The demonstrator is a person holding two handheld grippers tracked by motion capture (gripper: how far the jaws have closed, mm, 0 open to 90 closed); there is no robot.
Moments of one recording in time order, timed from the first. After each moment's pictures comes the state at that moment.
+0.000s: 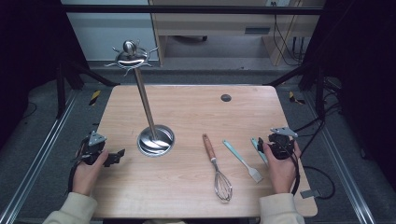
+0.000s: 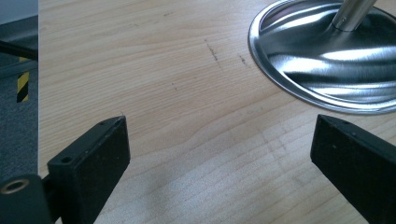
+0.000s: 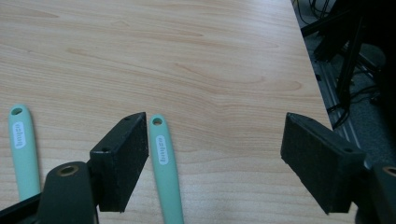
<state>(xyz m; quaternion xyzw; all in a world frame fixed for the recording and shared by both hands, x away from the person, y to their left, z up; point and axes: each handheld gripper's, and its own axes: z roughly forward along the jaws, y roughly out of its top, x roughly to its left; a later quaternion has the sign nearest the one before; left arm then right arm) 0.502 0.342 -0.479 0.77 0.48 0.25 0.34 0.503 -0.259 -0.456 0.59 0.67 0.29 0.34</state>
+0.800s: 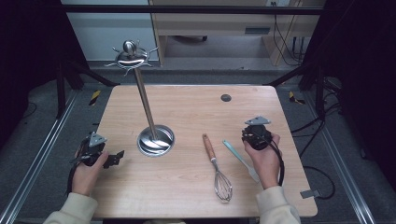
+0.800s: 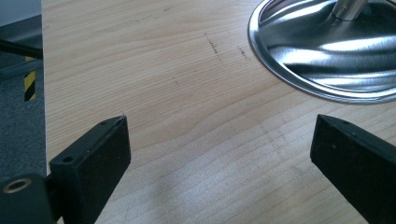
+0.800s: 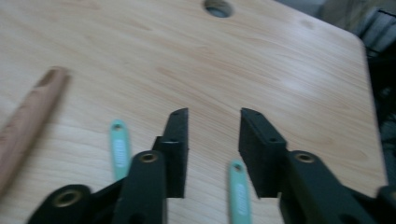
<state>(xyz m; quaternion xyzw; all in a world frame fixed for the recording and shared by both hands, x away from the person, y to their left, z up) 0.497 0.341 -0.478 0.78 0.47 0.25 0.32 0.528 -0.186 -0.427 0.49 0.77 0.28 0.31</state>
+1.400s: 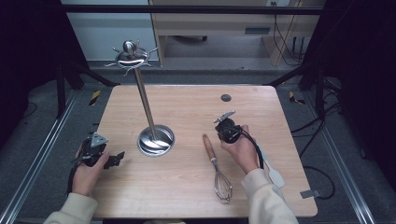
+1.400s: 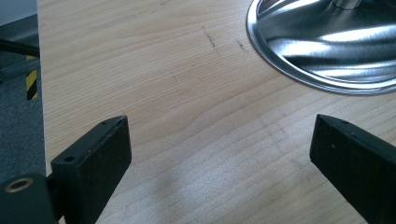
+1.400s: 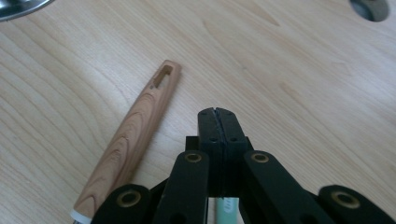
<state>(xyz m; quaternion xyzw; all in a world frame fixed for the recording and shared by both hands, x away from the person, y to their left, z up) 0.497 0.339 -0.478 0.79 0.47 0.25 0.31 0.562 -0.116 -0.443 0.40 0.86 0.24 0.20</state>
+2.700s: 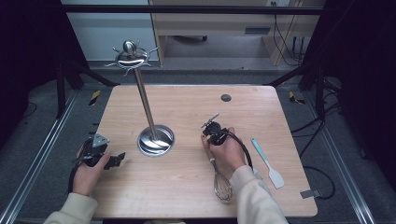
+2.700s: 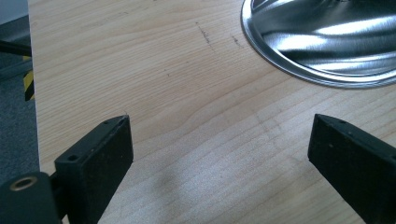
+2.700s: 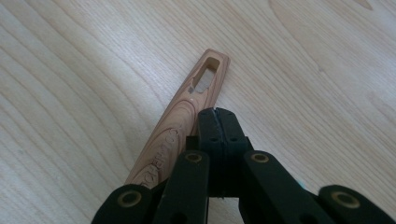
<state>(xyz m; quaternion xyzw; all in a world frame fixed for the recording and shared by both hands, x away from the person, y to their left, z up) 0.498 0.336 -0.479 0.80 0.46 0.25 0.30 0.576 -0.079 -0.472 0.39 0.89 0.21 0.15</state>
